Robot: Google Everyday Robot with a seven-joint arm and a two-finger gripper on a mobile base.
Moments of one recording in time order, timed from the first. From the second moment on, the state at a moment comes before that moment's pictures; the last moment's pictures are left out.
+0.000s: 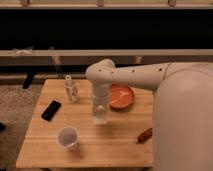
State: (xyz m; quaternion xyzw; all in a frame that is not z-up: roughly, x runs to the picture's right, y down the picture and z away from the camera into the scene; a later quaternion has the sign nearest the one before) arm -0.023 0.099 0.756 -0.32 0.24 0.61 0.68
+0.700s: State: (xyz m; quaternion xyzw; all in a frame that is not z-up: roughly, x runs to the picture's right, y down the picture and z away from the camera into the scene) arm 0.042 -0.012 0.867 -0.29 0.24 0.63 0.68
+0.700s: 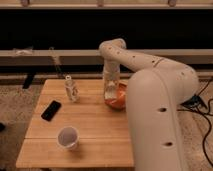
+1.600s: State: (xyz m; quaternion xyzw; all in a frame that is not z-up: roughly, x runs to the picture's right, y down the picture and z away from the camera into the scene) arm 0.071 -0.054 0.896 -0.29 0.22 0.64 0.68
